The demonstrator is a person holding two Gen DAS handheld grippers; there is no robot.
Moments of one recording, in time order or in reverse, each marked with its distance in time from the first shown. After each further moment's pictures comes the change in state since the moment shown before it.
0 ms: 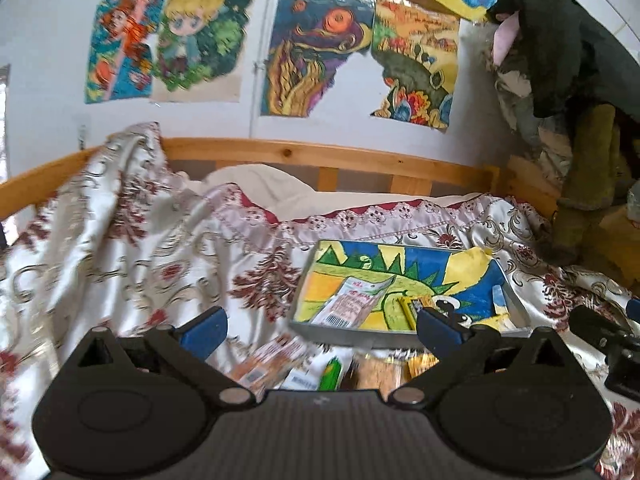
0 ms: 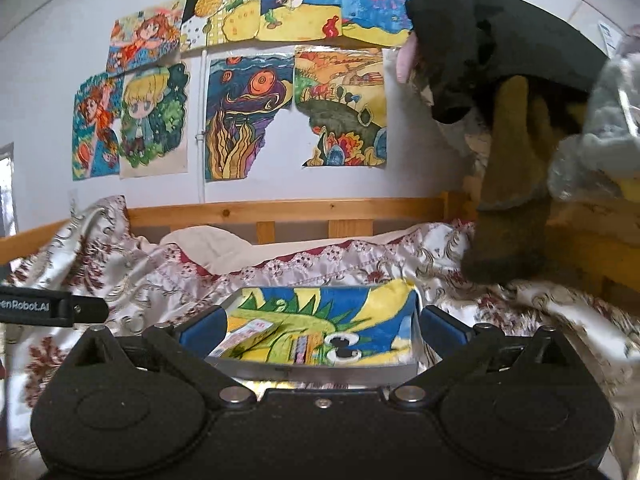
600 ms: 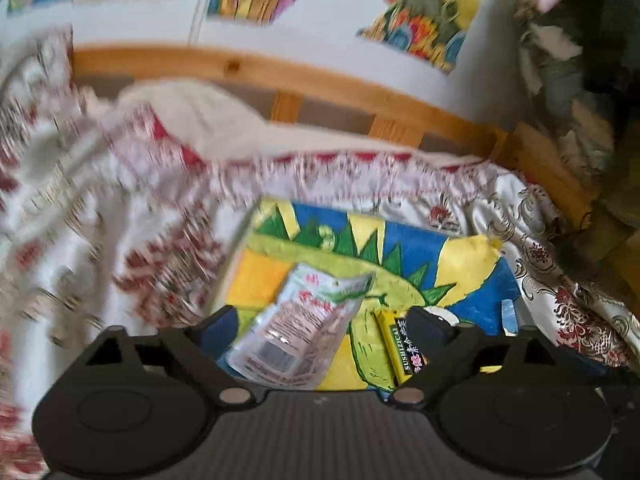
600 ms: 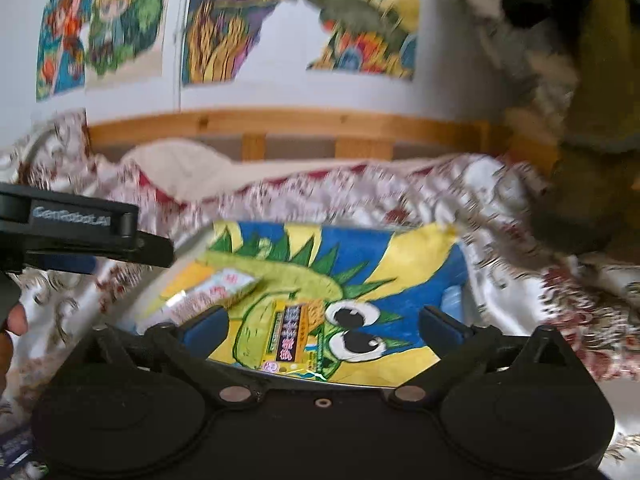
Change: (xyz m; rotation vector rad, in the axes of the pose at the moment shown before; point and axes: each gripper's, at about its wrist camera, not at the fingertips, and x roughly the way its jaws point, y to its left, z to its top) left arm 0.198 -0.007 0.037 -0.075 0.204 -0.166; right arm 0.183 0.018 -0.012 -0.075 0.218 -0.028
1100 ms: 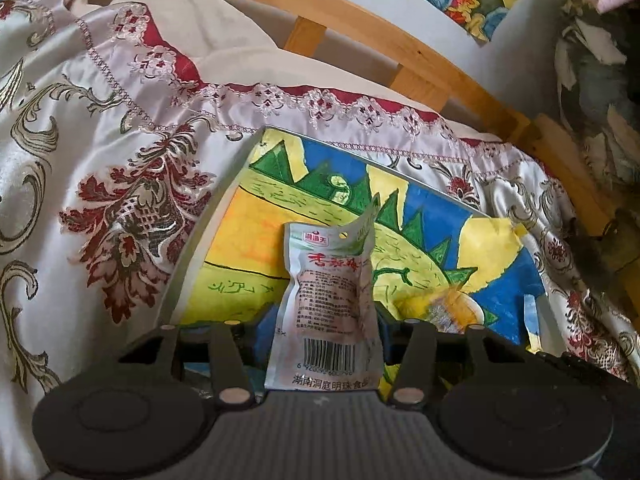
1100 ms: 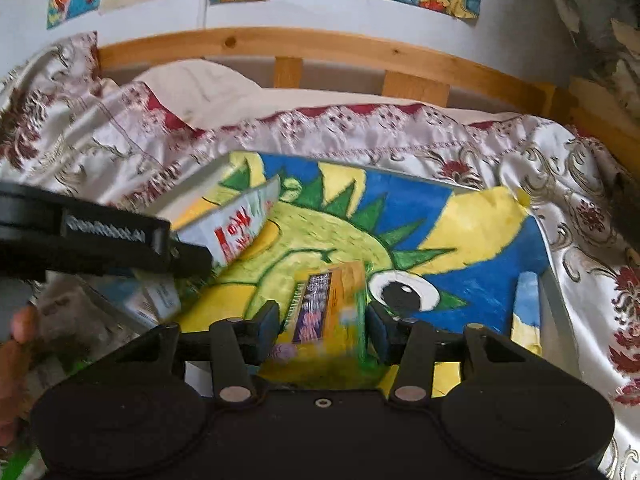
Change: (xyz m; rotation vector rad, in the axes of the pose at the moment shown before) left arm 0.090 0.037 -0.017 -0.146 0.149 -0.114; right arm 0.098 0.030 -0.009 -0.122 0.196 0.050
